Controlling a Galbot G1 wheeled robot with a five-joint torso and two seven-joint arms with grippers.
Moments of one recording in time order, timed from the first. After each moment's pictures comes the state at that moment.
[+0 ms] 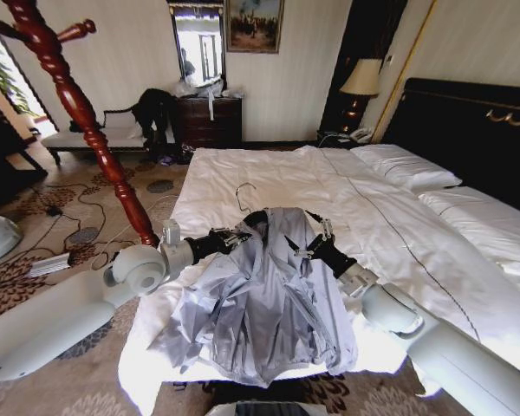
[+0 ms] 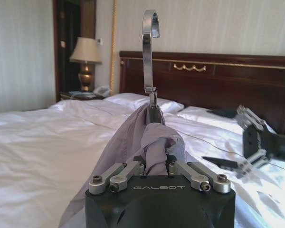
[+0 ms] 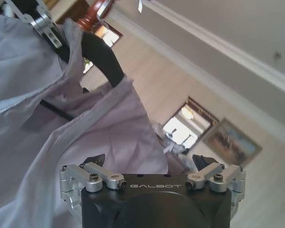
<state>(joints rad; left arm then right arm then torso) 0.57 -0.45 0.15 -2.15 -1.21 0.25 0.04 -1.24 0.59 0.26 2.17 0.12 -0.01 0.17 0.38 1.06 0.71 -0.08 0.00</state>
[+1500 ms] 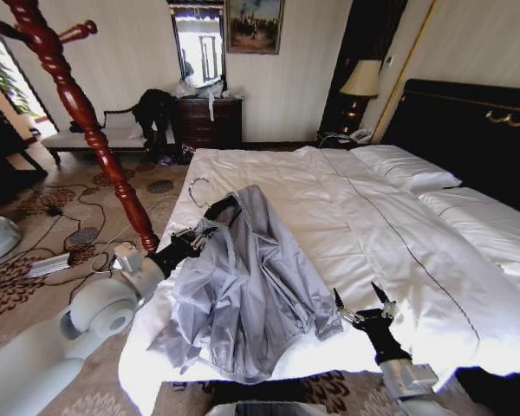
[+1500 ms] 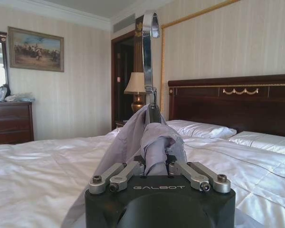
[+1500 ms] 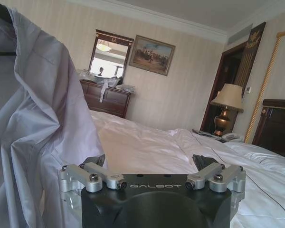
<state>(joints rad) 1.19 -0.57 -0.38 -2.31 -0.96 0.19 -0.08 -1.96 1.28 0.75 2.29 0.11 0.17 0.02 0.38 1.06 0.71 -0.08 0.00</state>
